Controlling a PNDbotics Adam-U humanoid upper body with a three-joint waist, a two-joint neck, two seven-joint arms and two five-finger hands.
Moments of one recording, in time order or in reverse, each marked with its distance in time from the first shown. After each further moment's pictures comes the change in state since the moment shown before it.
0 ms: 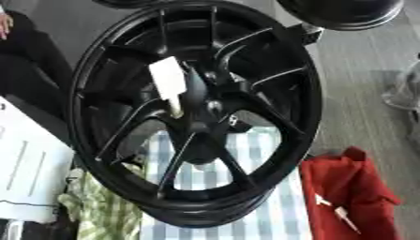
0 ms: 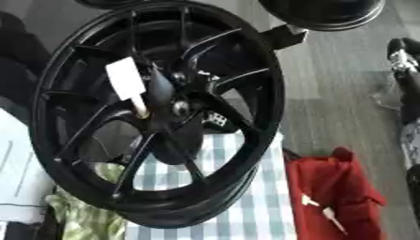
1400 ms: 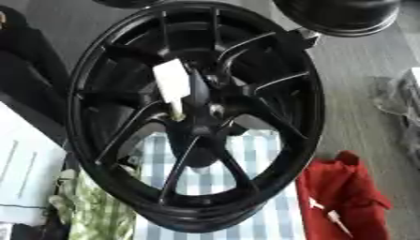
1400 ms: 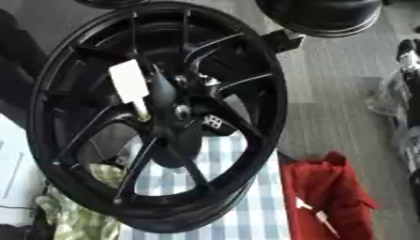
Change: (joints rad) left arm 0.332 -0.110 0.083 0.120 -0.066 0.008 0.119; right arm 0.005 0.000 -0.021 -0.005 -0.009 -0.010 -0.022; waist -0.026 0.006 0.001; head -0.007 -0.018
